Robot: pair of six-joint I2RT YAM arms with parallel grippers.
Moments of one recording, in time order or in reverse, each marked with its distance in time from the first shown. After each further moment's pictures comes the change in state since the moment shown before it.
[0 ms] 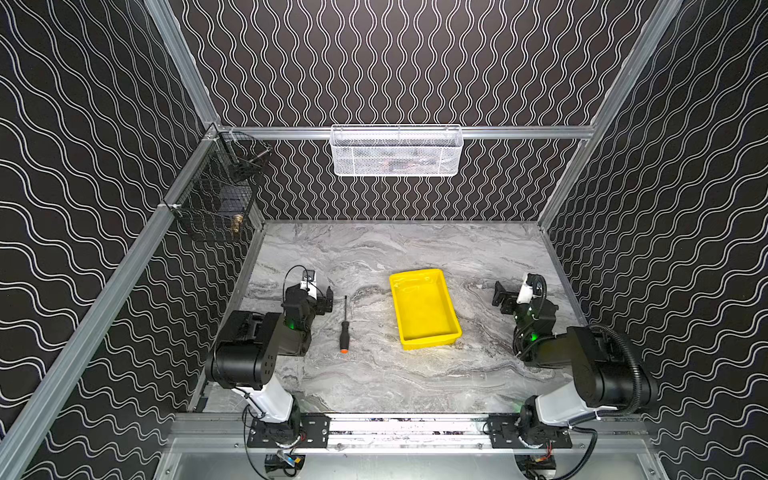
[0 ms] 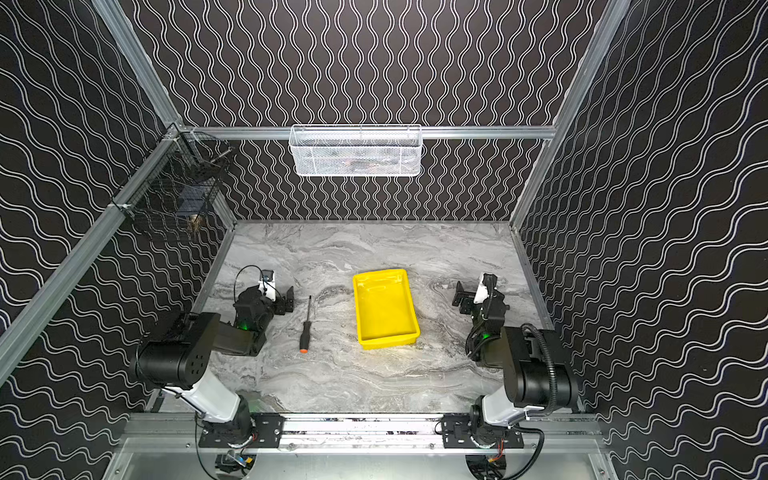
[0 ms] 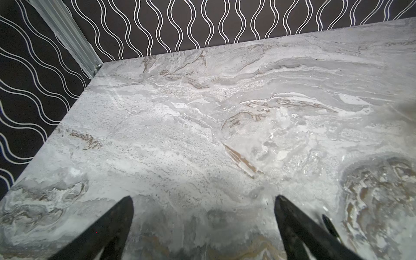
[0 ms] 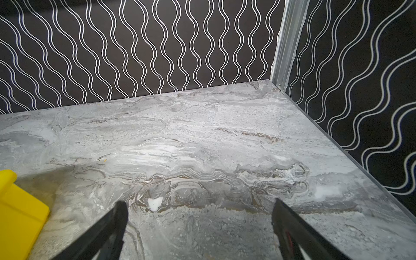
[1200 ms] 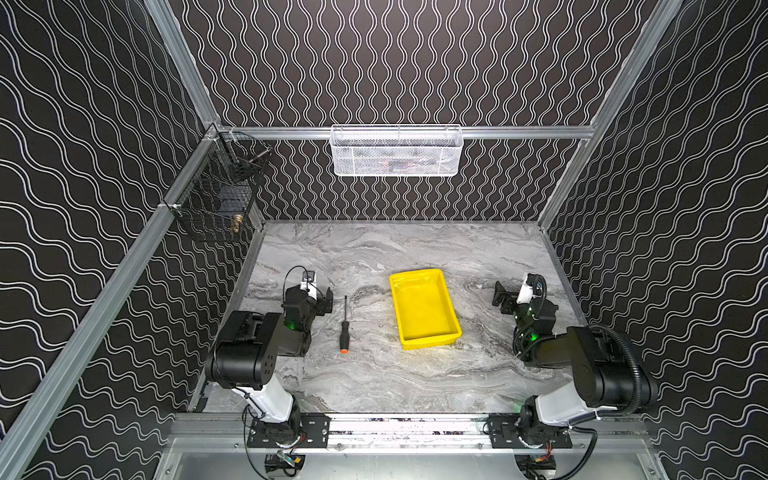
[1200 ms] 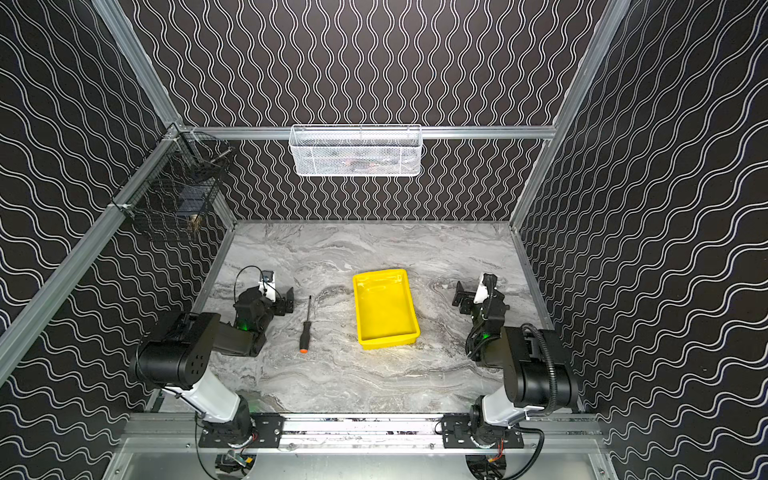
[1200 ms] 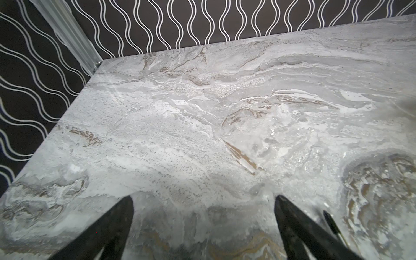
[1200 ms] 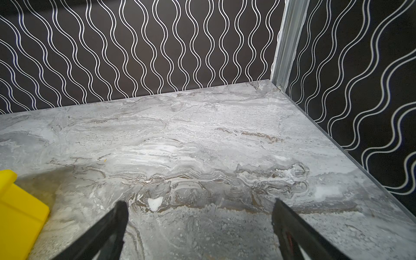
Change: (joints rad) left arm 0.000 -0.007 -0.020 0.009 -0.028 -0.002; right arm 0.000 0.000 0.000 0.000 0.000 0.000
